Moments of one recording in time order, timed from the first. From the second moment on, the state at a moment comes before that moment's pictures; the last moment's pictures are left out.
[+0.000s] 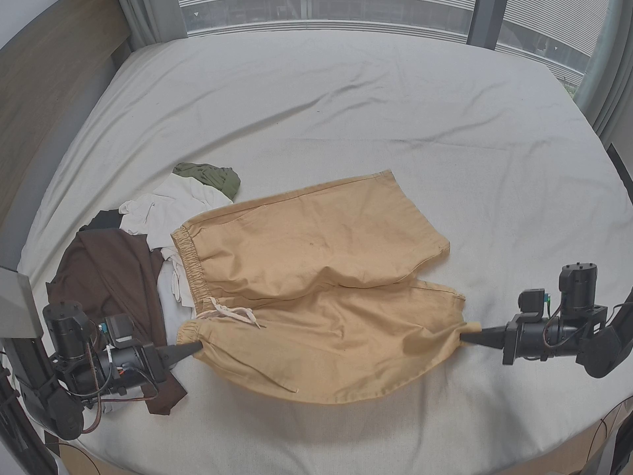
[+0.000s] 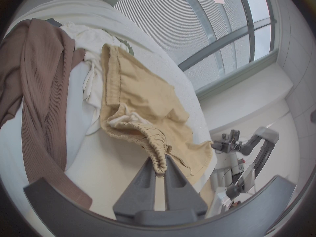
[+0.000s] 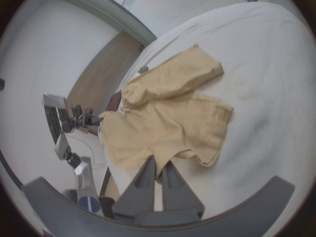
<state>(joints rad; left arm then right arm) -0.07 1.94 -0.06 -1.55 -0.70 -0.52 0.11 1.85 -0.35 -0.99 0.77 0.13</state>
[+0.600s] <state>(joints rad) -0.07 1.73 -0.11 -1.49 -0.70 -0.68 0.12 1.74 -0.36 -1.03 0.77 0.36</state>
